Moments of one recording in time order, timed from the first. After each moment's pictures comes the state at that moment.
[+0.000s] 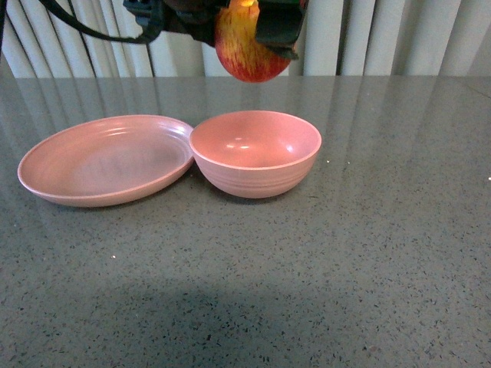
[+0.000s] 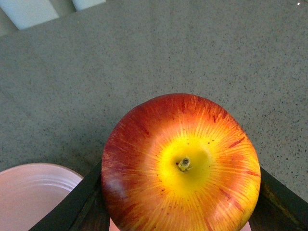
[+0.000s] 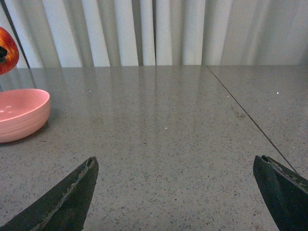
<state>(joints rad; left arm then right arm) -0.49 1.72 1.35 -0.14 -0.03 0.05 0.00 0.00 0.01 0.00 0.00 0.01</state>
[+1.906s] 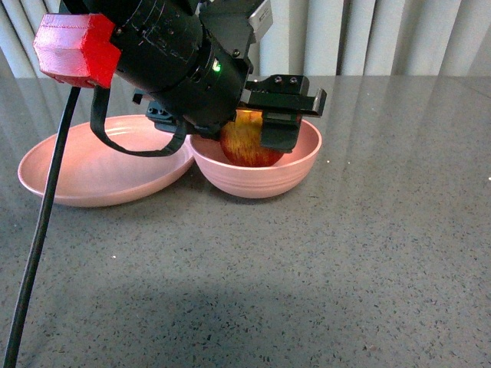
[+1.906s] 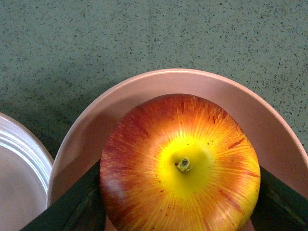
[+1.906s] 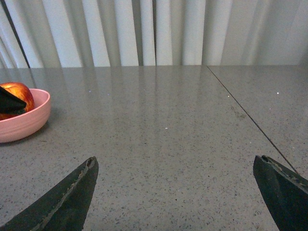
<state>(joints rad) -0.48 1.86 1.29 -0.12 -0.01 -0.05 0.00 0.00 0.01 0.00 0.00 0.01</state>
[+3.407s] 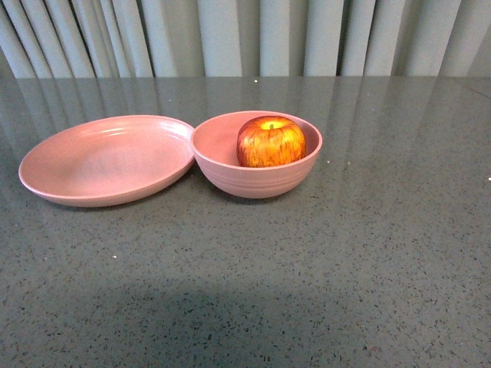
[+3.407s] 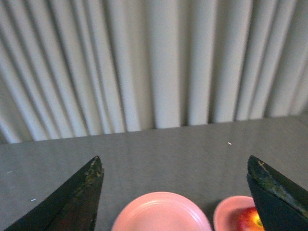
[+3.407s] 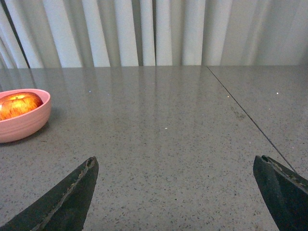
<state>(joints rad) -0.28 0.93 0.97 -0.02 -0.18 0.04 0.00 0.00 0.01 0.00 0.00 0.01</state>
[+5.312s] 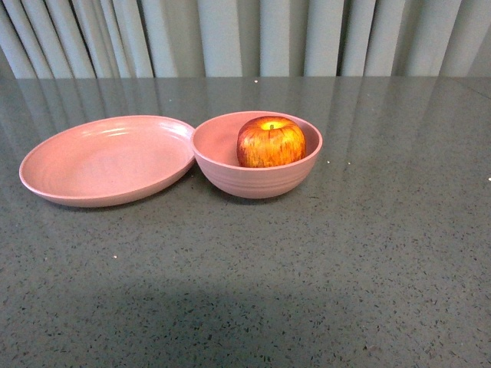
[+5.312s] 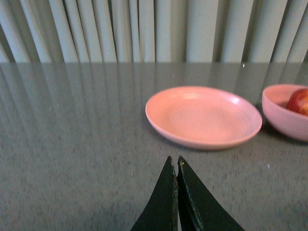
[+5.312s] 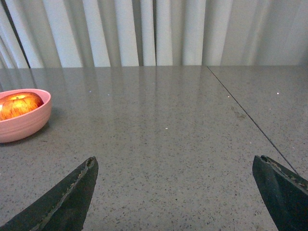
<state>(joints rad) 0.00 0.09 0.02 0.06 0.00 0.00 0.00 0.00 0.01 0.00 0.00 0.01</state>
